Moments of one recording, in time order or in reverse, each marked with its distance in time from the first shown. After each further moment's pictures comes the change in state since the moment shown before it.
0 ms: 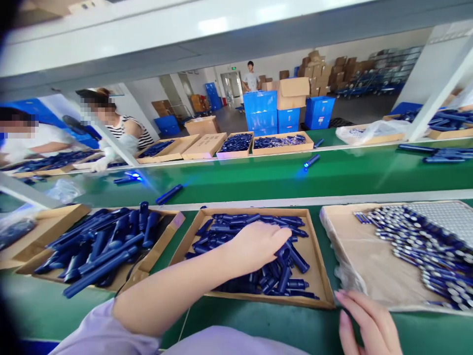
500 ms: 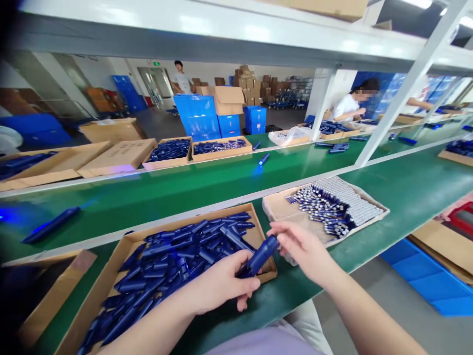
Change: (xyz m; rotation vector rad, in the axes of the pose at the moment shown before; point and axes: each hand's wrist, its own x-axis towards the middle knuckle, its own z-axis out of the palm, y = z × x) left_hand -0.001 0.044 0.023 -1.318 -0.475 -0.500; right_hand 0.092 0.012 -0.039 0.216 -0.415 0.550
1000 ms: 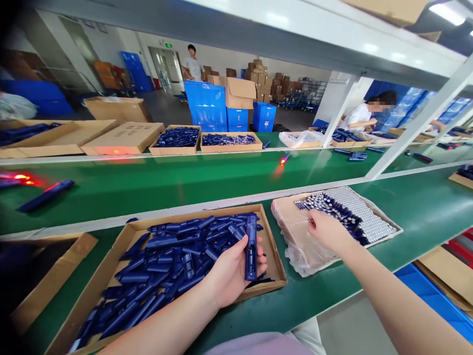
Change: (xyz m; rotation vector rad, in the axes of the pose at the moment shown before) left_hand 0.029 -0.021 -0.001 -1.166 0.297 0.004; right_hand 0.055 0.048 -0.022 -0.807 -0.121 0.171
